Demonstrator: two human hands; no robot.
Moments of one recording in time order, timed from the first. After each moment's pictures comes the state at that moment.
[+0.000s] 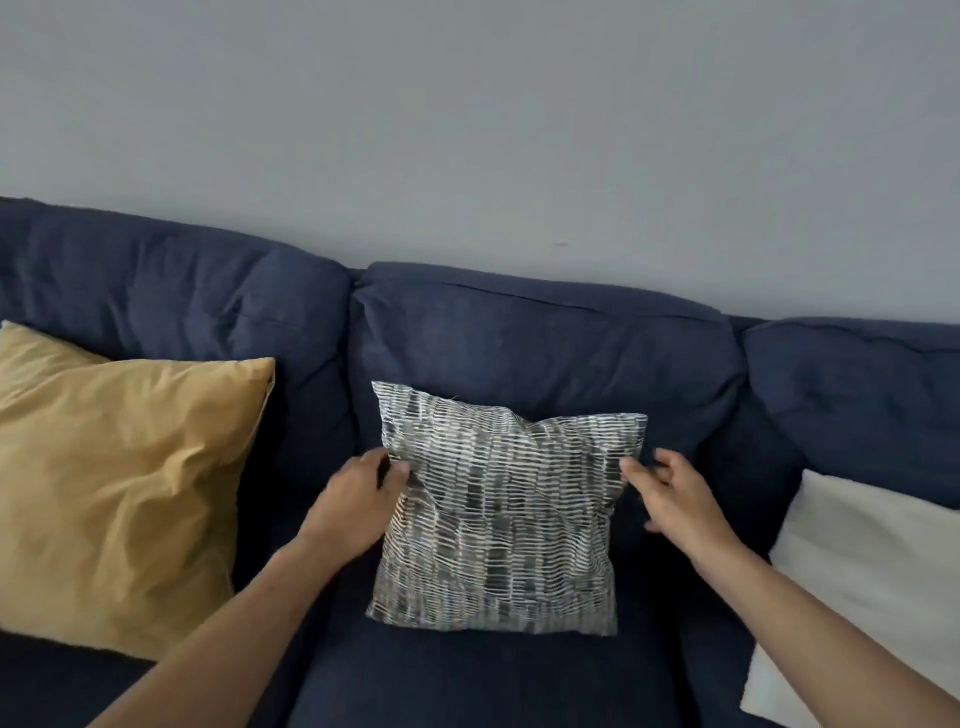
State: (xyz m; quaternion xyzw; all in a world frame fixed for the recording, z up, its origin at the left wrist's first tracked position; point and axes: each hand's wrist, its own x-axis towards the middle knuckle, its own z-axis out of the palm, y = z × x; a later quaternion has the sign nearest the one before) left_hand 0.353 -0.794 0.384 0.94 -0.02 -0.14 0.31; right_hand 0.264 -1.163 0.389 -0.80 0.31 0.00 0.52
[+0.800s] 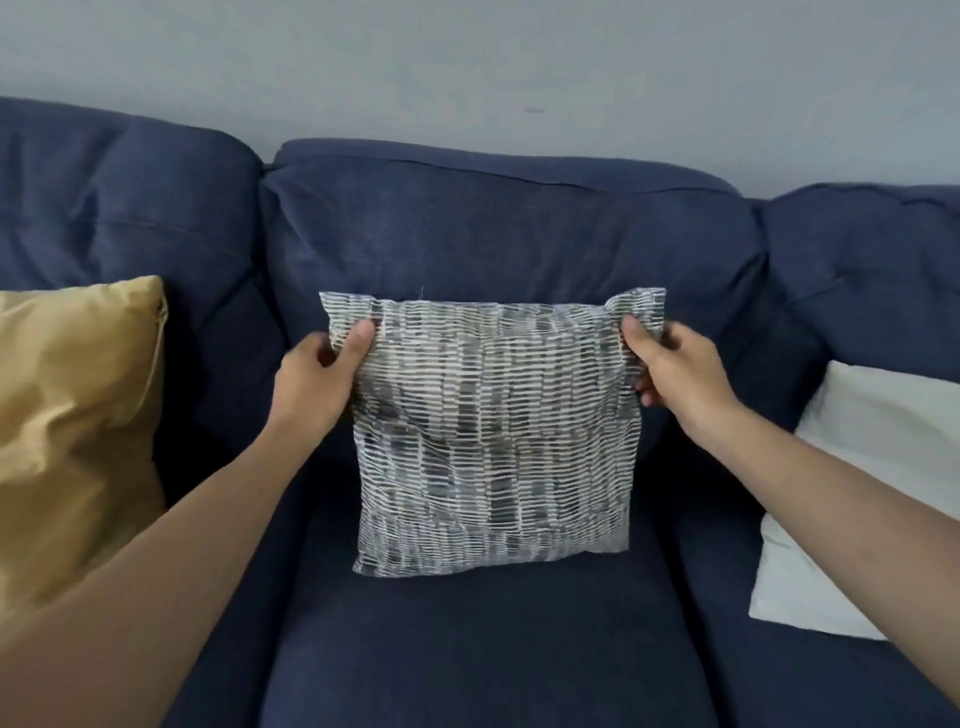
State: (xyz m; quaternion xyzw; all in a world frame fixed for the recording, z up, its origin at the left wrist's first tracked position) left_hand 0.437 -0.810 0.328 0.85 0.02 -0.05 0.52; right_hand 0.313 -1.187 0.357 -0.77 0.31 -0.11 0.55
